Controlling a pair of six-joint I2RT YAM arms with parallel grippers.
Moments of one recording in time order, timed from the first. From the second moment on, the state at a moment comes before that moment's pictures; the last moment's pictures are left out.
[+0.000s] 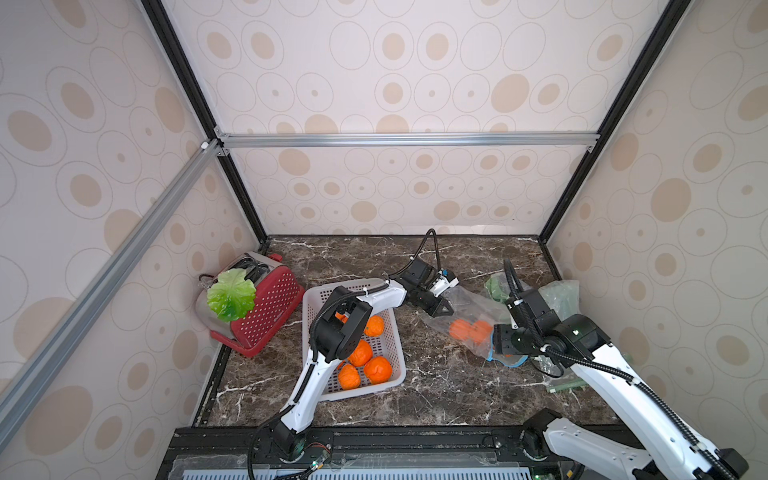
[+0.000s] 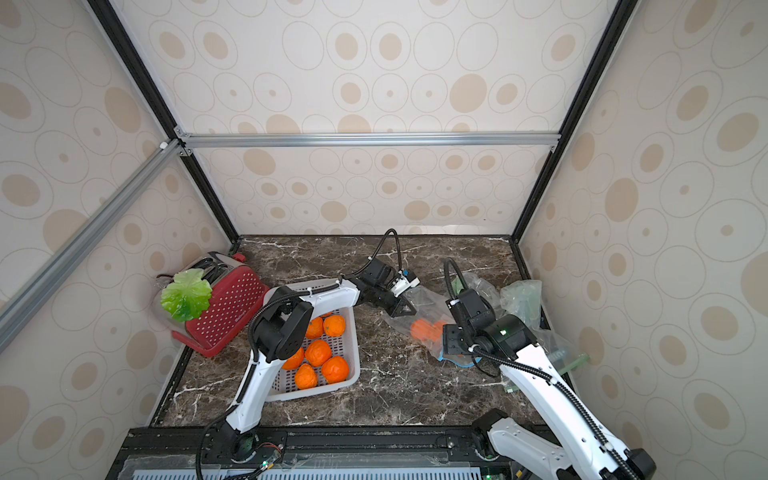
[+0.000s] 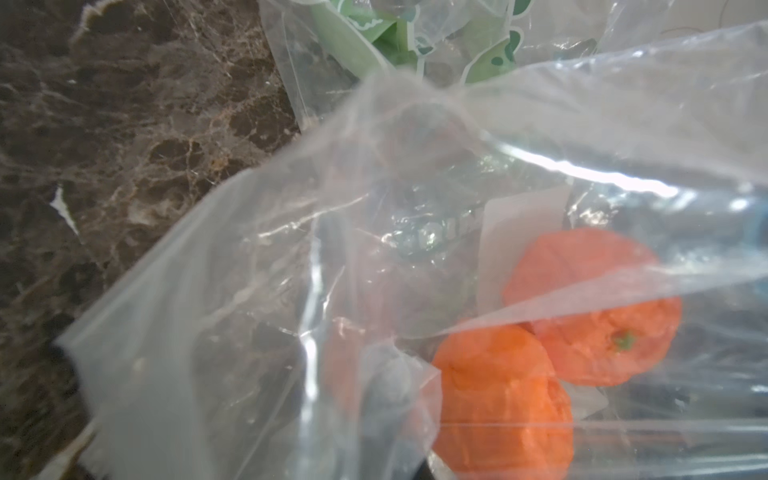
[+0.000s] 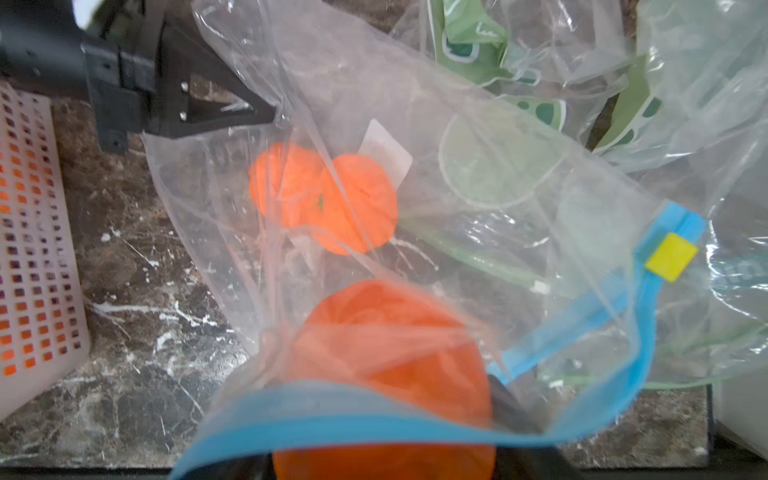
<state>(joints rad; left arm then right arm) -0.67 2.33 1.73 -0.30 0.69 0.02 0.48 0.94 1.00 -1.18 0.21 0.48</state>
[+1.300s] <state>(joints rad) -0.62 2.33 1.71 -0.29 0.52 0.02 0.48 1.13 0.79 -0.88 0.04 0.53</state>
